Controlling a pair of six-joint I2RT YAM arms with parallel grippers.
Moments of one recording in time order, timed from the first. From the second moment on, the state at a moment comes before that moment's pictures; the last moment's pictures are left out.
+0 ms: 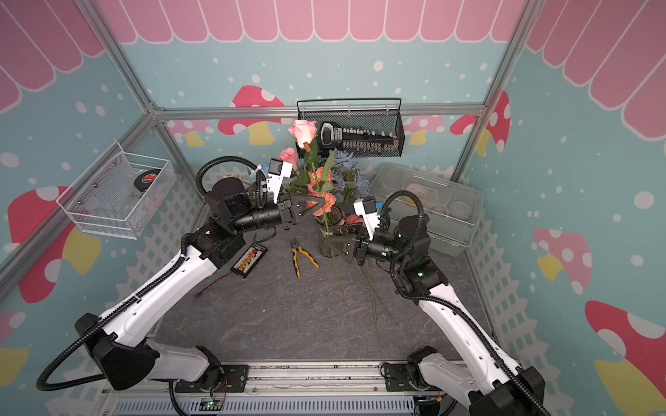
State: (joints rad) left arm -0.59 1.41 1.47 0.00 0.71 -0.57; right arm 0.44 1.06 0.98 0.12 -0.87 0.49
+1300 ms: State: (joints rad) left arm -0.61 1.23 1.28 0.03 0.43 -0.50; right arm 0.48 0.95 1.20 -0.35 -0.12 0.25
